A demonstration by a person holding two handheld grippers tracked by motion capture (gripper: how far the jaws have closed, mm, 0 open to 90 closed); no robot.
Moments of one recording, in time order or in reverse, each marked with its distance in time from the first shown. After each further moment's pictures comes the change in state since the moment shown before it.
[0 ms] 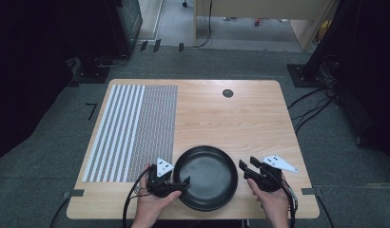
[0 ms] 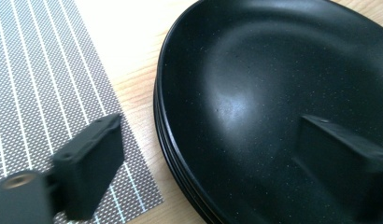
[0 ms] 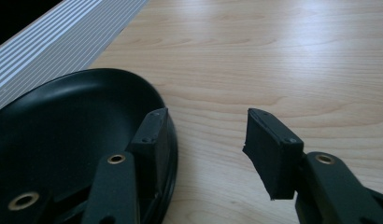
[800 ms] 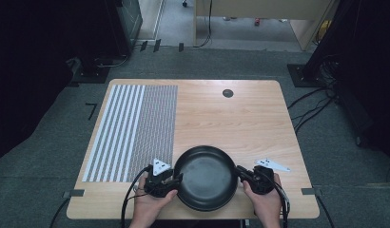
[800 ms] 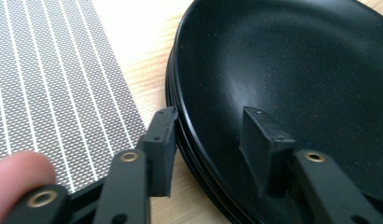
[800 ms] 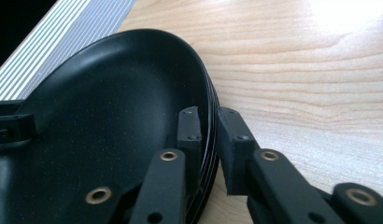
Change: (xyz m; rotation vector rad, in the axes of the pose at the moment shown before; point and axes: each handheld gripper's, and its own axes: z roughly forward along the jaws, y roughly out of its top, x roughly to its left) left arm 0.011 -0.003 -0.003 0.023 -0.024 -0.060; right arm 0.007 -0.013 0.010 0.128 0.100 0.151
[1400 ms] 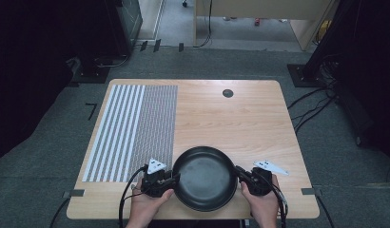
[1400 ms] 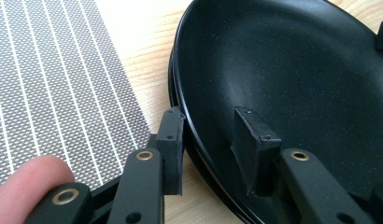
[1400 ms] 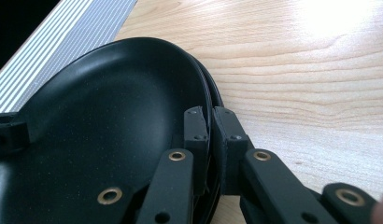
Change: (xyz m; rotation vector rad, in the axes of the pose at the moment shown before) left arm 0.007 -0.001 -0.004 0.011 -0.044 -0.028; right arm 0.008 -0.005 0.001 -0.036 -0.036 0.014
